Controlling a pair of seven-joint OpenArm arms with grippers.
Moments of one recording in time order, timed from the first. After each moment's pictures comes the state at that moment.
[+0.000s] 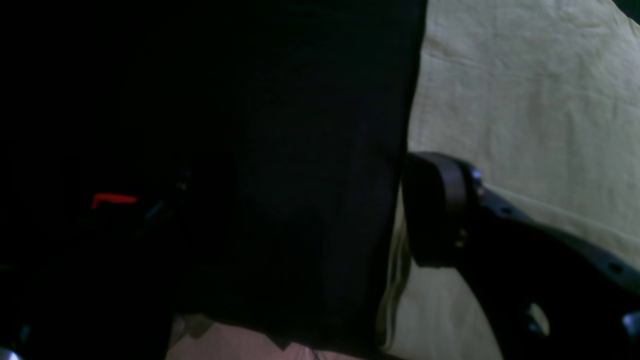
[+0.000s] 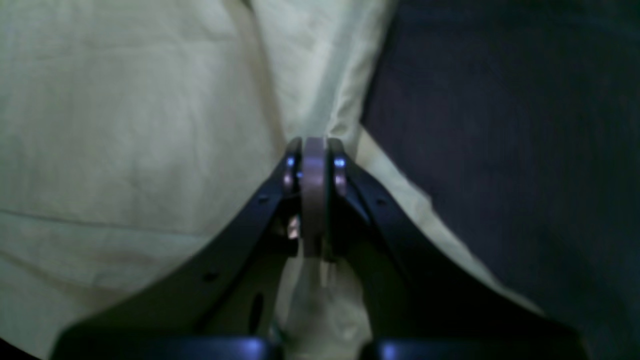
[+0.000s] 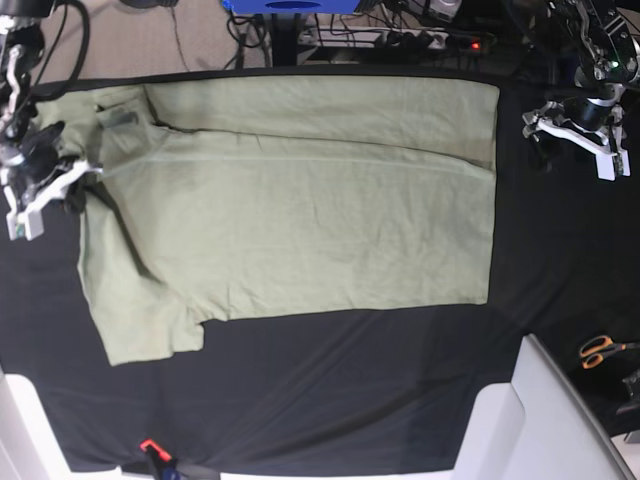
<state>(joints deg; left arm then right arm) 23.5 -9.6 -39.7 91.1 -21.5 -26.0 31.6 -14.6 13.6 21.7 83.7 20.2 26.6 -33.0</state>
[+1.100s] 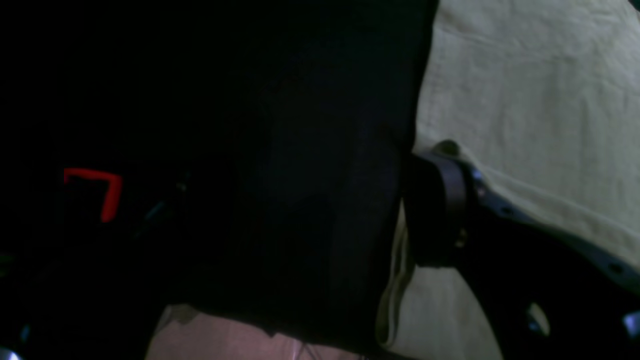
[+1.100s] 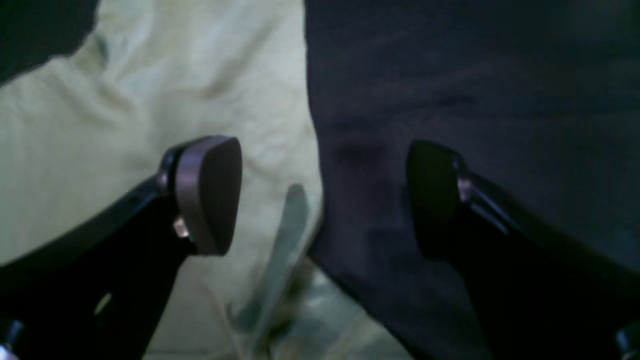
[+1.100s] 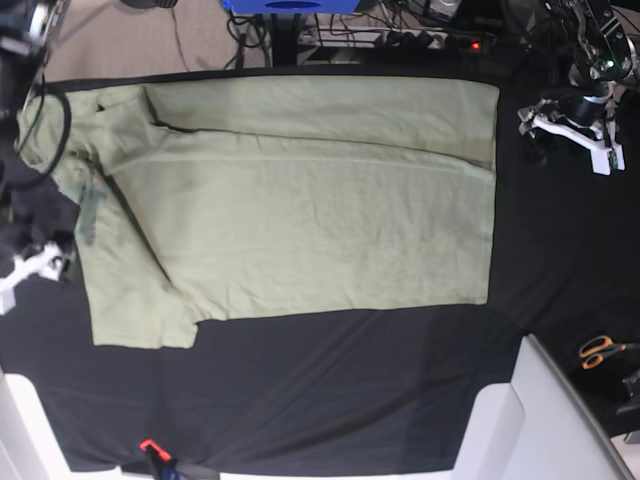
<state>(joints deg) 22.6 -9.7 -40.0 87.3 -21.7 -26.0 31.6 7.6 18.2 23.9 64.9 20.0 22.7 -41.7</state>
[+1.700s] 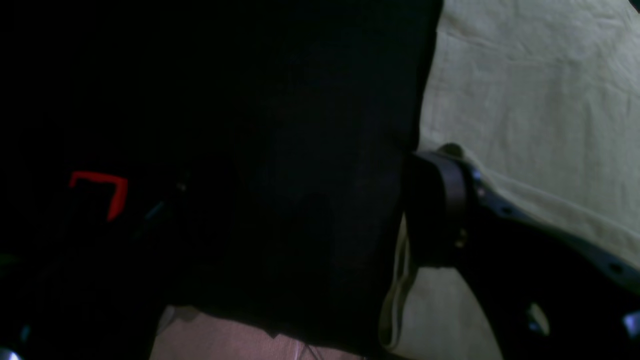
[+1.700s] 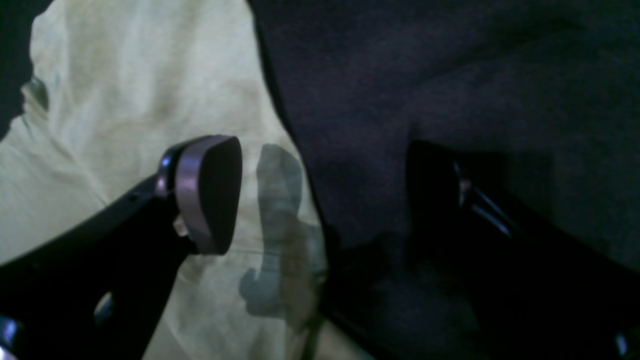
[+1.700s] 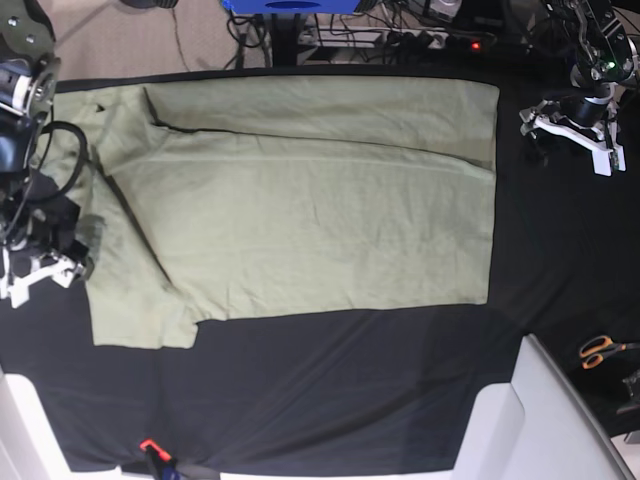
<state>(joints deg) 22.4 -9.7 -40.0 87.2 -21.6 -26.0 31.6 19.9 18.8 24.0 35.7 20.1 22.5 -34.0</state>
